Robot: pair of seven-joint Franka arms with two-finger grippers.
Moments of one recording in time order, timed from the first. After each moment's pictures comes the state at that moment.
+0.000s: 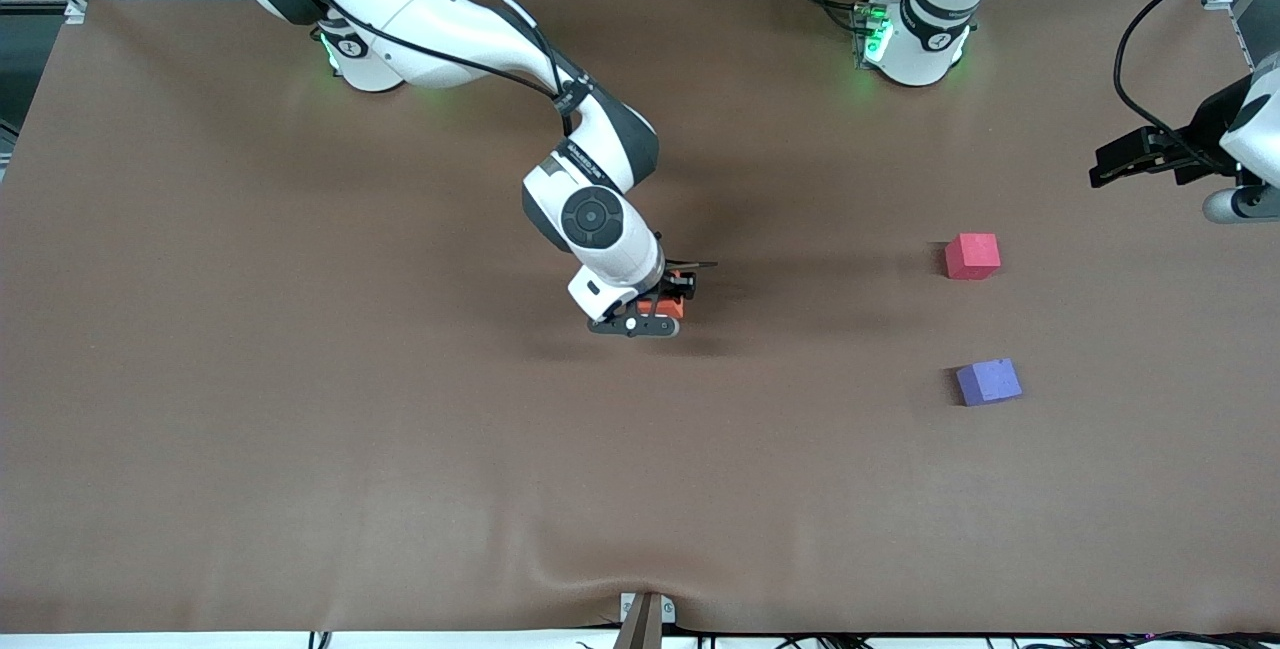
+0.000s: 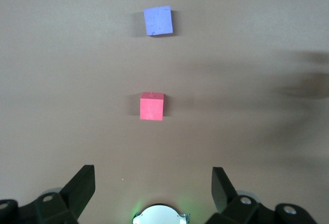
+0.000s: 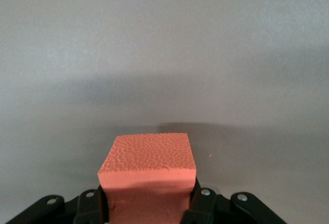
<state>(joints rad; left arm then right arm) 0.16 -0.01 -0.16 -1.63 -0.02 1.48 -0.03 0.62 0.85 0.17 -1.33 0.07 2.27 0.78</state>
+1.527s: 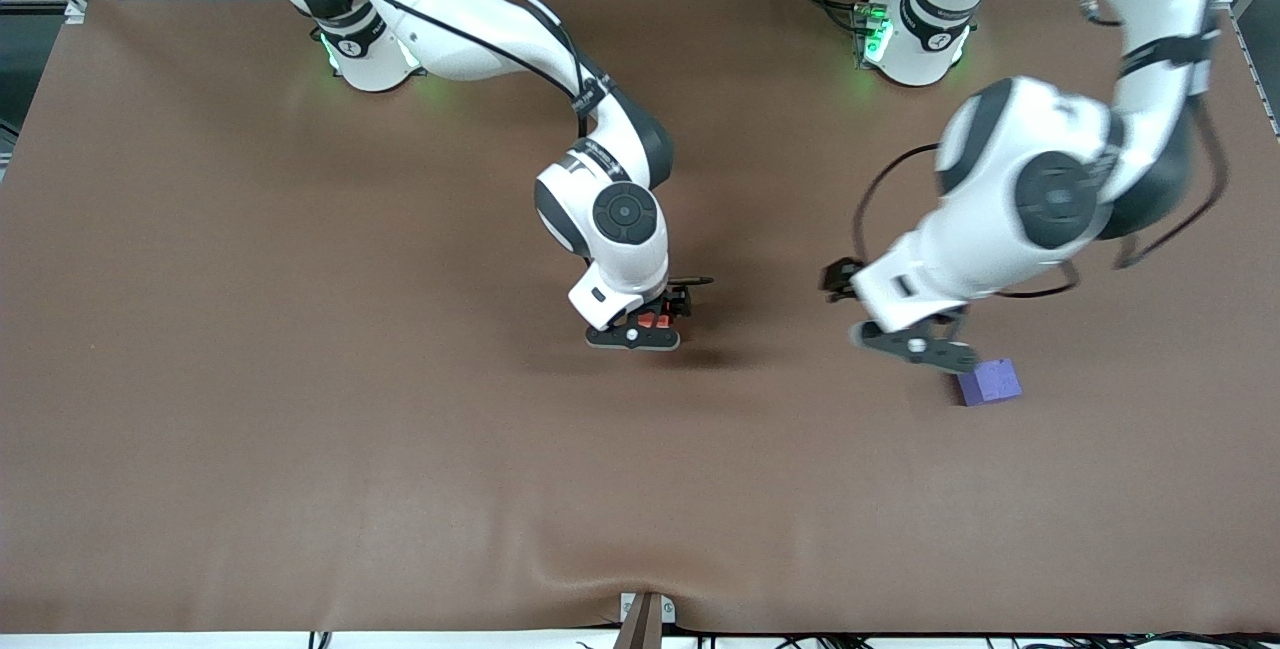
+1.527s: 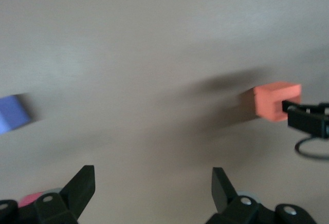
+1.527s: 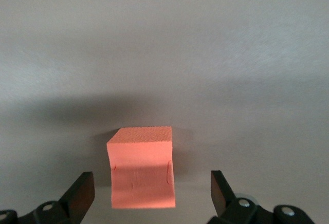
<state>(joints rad) -0.24 0.42 -0.22 -1.49 -0.02 1.87 -0.21 0.75 0.84 -0.03 -1.20 0.03 2.09 0.79</state>
